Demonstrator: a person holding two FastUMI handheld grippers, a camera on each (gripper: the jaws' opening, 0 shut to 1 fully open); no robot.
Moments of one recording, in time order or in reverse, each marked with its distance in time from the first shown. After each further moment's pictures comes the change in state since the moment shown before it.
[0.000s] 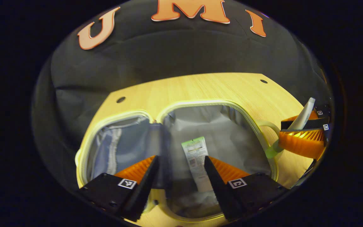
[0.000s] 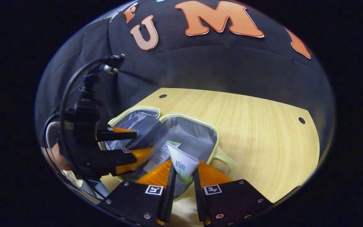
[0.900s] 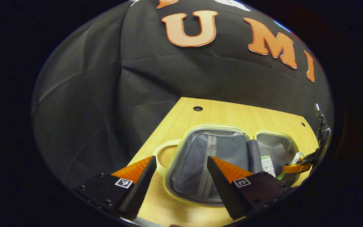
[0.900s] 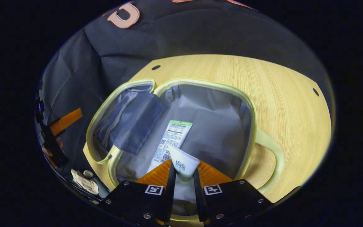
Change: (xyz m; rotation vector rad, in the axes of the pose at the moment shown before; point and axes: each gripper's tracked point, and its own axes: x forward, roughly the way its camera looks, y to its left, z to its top) left arm -0.080 0.246 -0.048 -0.352 -0.107 0.274; right arm 0.081 0.030 -0.056 0.152 0.306 -0.010
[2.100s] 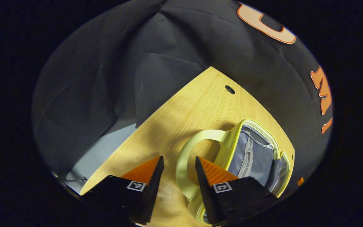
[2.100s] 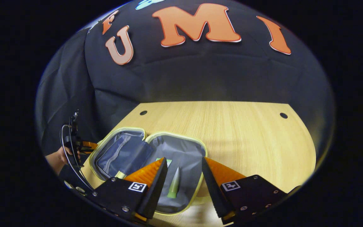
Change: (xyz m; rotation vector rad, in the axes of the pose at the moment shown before) left arm 0.127 0.061 -0.059 -0.436 0.349 -0.112; right arm -0.128 -0.038 0.084 0.022 -0.445 -0.175
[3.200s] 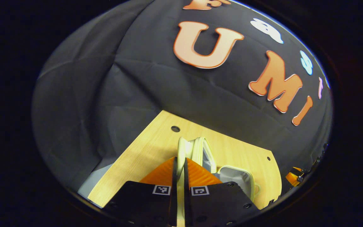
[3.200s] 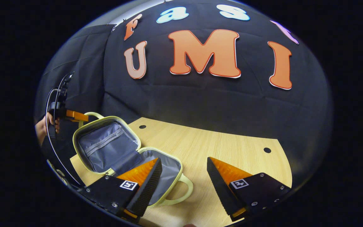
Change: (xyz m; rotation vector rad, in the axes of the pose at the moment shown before) left arm -0.204 -0.165 0.066 0.265 -0.367 -0.218; right arm -0.060 -0.037 0.051 -0.206 -0.196 0.030
